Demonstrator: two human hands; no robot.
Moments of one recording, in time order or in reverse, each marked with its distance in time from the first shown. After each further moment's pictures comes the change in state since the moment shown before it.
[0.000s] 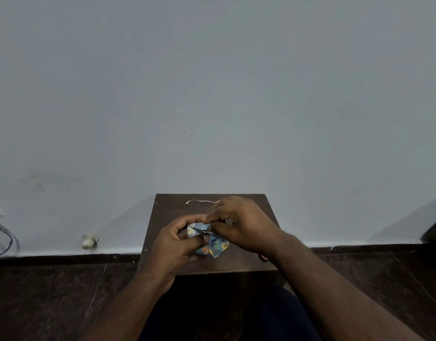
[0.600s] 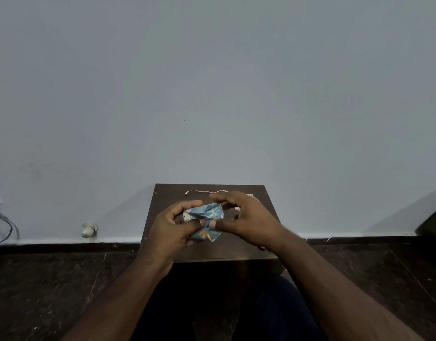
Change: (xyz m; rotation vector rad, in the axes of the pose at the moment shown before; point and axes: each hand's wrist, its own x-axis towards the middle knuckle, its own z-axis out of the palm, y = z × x) left_hand 0.001 0.000 -0.001 -0.008 0.073 0.045; right_hand -0.019 0.007 0.008 0.257 -0.042 0.436
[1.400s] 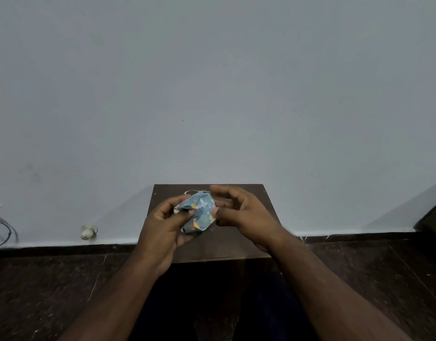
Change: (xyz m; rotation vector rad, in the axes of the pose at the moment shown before) left_hand 0.003 0.003 -0.005 -0.218 0.041 -0.055; right_hand 0.000 -0.004 0.011 0.549 0.036 0.169
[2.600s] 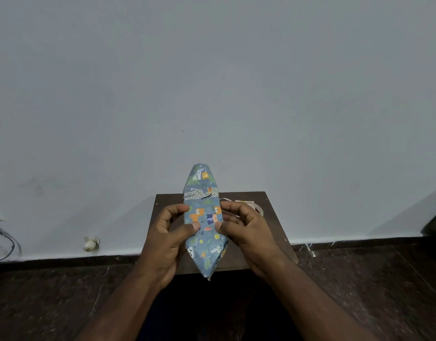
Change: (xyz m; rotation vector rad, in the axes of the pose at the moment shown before) left_hand 0.000 -0.001 0.000 -0.129 -0.070 0.066; right_hand -0.005 0.024 0.012 0.313 0.166 -0.052
